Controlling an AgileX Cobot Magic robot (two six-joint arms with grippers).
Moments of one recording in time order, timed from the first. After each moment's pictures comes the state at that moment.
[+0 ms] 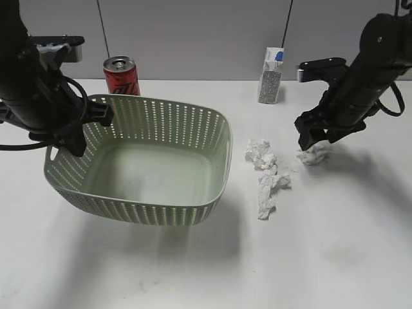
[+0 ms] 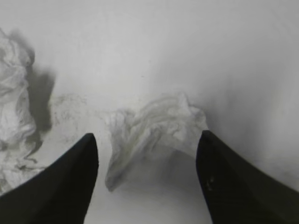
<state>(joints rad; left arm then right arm) -0.45 1.65 -1.13 -0.11 0.87 -0.17 0.21 2.04 -1.35 0.15 0.65 -0.18</state>
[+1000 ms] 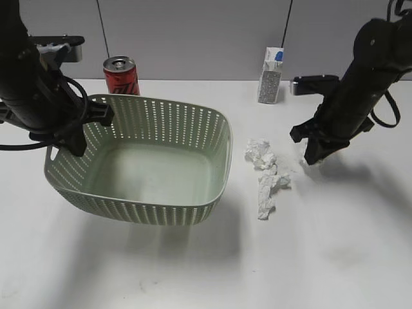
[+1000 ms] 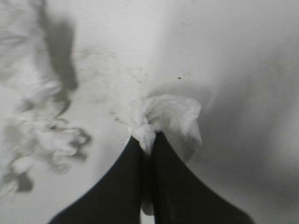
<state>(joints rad) -0.45 1.65 -1.13 -0.11 0.87 -0.17 0.22 2.10 -1.37 0.23 0.79 -0.19</state>
